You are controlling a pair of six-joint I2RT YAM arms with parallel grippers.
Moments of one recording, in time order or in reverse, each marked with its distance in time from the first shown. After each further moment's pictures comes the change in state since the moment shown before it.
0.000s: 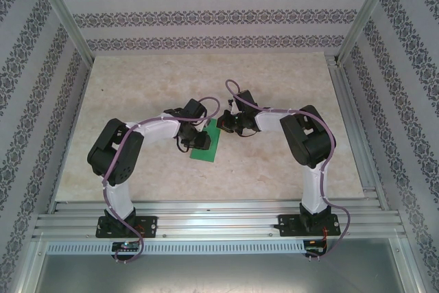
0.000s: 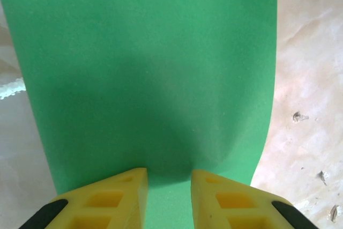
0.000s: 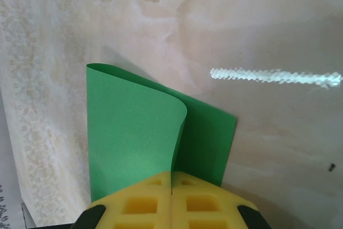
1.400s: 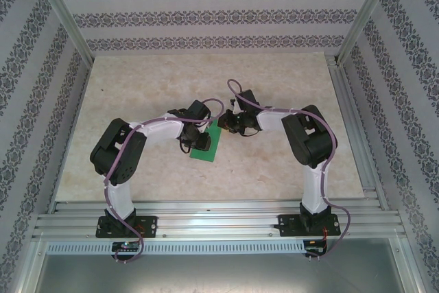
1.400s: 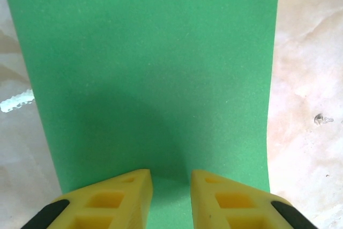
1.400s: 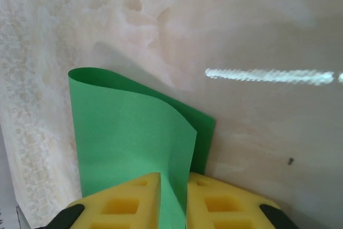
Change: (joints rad) left arm -0.030 0.021 0.021 -0.027 -0.085 0.026; right arm -0.025 -0.011 0.000 -0.034 0.006 -0.023
